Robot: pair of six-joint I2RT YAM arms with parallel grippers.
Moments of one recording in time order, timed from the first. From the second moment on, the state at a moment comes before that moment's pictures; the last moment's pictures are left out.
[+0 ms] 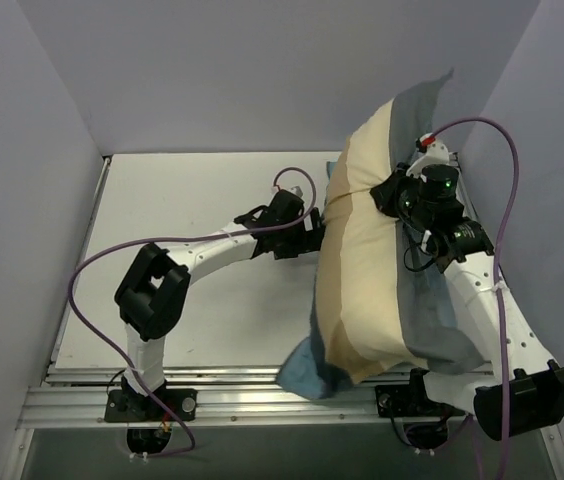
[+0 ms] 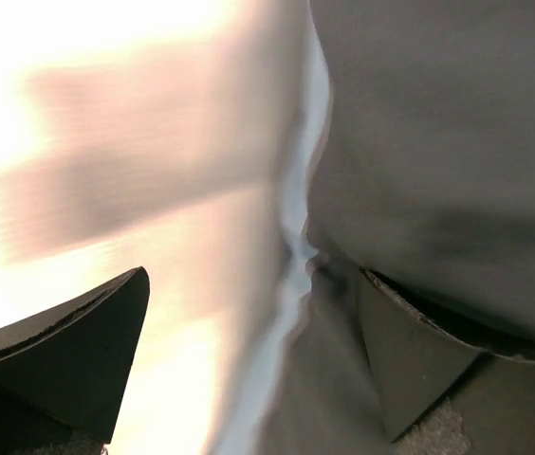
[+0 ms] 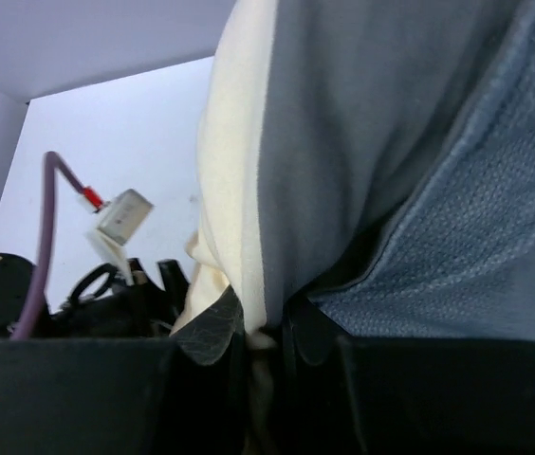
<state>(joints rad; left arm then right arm) -0.74 1.93 1.45 -0.32 0.05 -0.82 0.21 1.17 1.14 -0.34 -0.08 0.44</state>
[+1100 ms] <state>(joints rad) -0.62 1.09 0.81 -0.37 -0.12 -0.95 0.86 1.52 1.32 -0.38 0.14 0.41</state>
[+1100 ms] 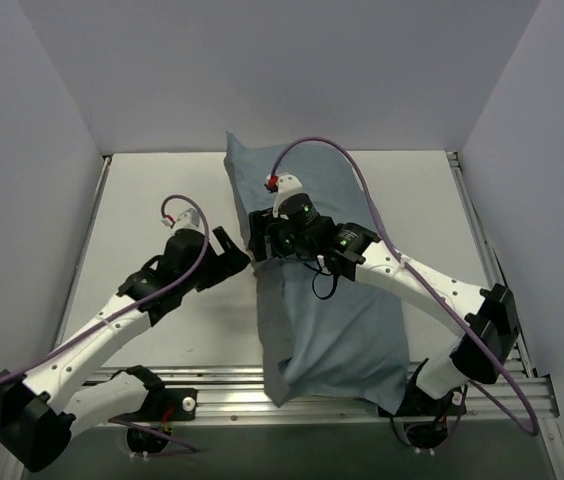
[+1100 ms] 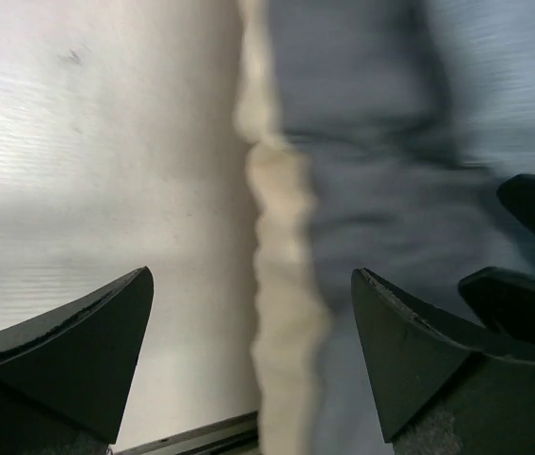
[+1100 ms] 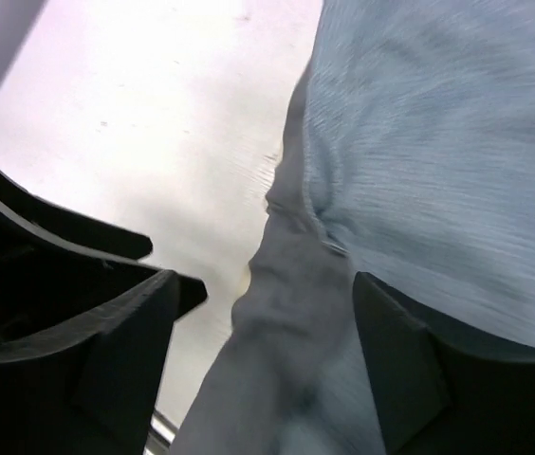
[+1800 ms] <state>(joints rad) -0.32 1.64 1.47 -0.54 0.00 -0.64 0.87 1.17 1.10 -0.62 0.25 0.51</state>
